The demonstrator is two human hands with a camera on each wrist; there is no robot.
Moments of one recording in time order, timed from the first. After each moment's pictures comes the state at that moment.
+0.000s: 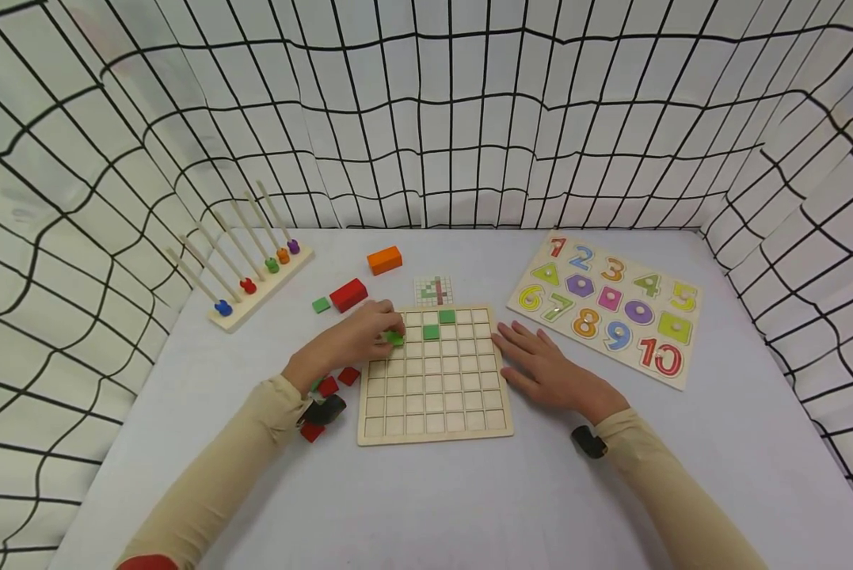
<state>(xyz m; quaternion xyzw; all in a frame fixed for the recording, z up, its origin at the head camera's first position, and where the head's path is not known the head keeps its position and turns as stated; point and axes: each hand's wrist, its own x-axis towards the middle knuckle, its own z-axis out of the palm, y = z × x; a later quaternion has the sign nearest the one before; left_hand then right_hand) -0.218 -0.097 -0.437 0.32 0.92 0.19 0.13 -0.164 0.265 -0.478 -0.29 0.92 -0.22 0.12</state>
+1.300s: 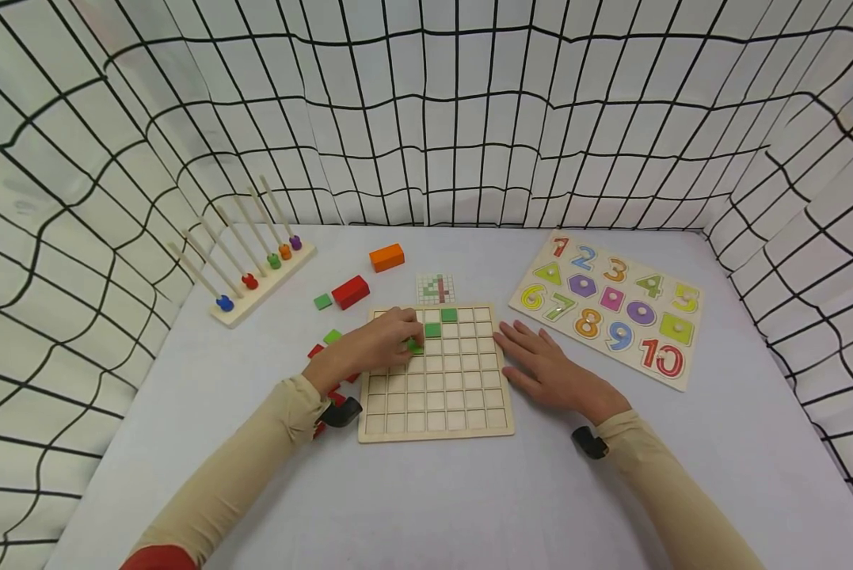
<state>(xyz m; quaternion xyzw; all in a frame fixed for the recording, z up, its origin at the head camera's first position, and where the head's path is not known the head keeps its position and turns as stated) -0.209 -0.074 -0.443 0.38 0.90 0.17 0.12 -0.164 0.265 -0.479 -0.30 0.92 -0.22 0.12</state>
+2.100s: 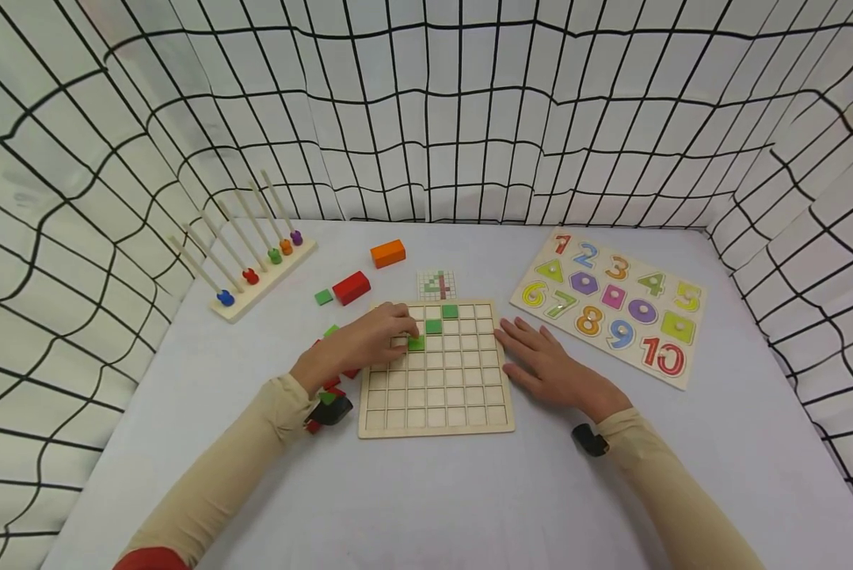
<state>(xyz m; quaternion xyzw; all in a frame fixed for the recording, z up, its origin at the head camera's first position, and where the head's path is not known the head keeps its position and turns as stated) -0.208 -0.085 -0.438 0.36 0.91 0.17 0.12 -0.165 0.266 -0.481 -0.30 0.92 -0.22 0.12</state>
